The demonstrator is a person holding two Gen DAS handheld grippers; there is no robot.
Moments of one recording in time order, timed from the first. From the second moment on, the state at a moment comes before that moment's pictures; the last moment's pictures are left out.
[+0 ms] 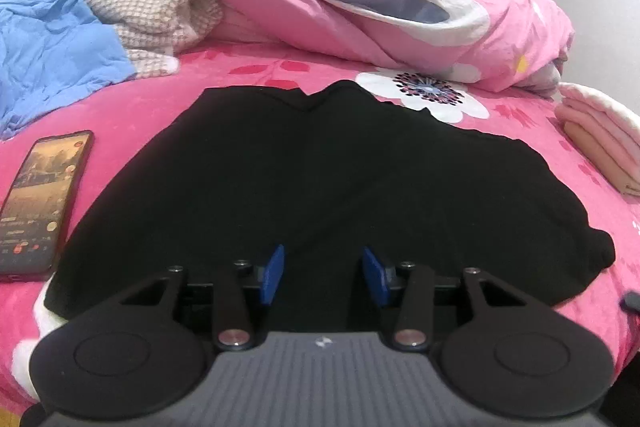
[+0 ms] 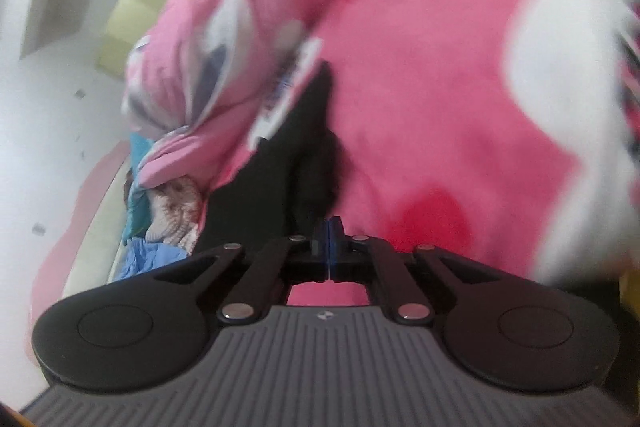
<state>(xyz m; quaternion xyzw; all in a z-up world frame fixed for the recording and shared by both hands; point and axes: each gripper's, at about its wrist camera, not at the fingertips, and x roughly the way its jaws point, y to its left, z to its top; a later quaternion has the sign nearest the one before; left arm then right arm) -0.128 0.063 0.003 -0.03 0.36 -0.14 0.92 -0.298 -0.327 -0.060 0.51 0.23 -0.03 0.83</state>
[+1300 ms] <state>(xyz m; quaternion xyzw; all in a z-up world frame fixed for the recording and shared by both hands) -0.162 0.234 -0.022 -0.30 0.31 -0.05 0.90 -0.228 -0.342 -0.056 0.55 0.28 -0.06 0.78</state>
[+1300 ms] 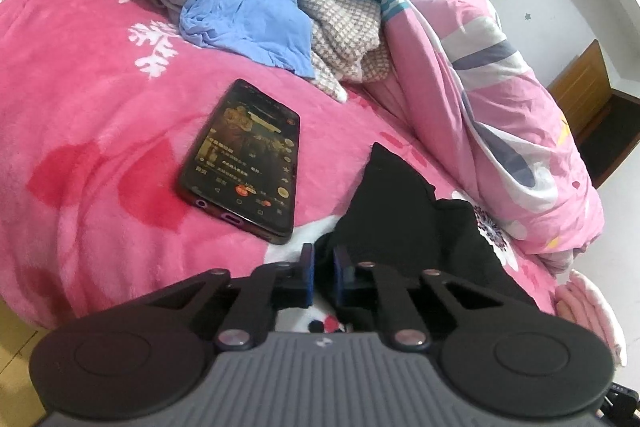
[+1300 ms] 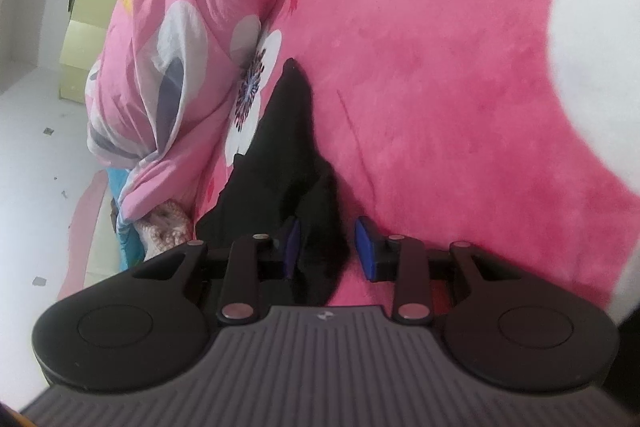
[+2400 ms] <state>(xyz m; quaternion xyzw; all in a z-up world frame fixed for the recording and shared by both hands) -0.148 0.193 0.056 -0.32 0.30 -0.11 0.89 -0.241 -0.420 0.017 0.53 0.17 0.00 0.83</state>
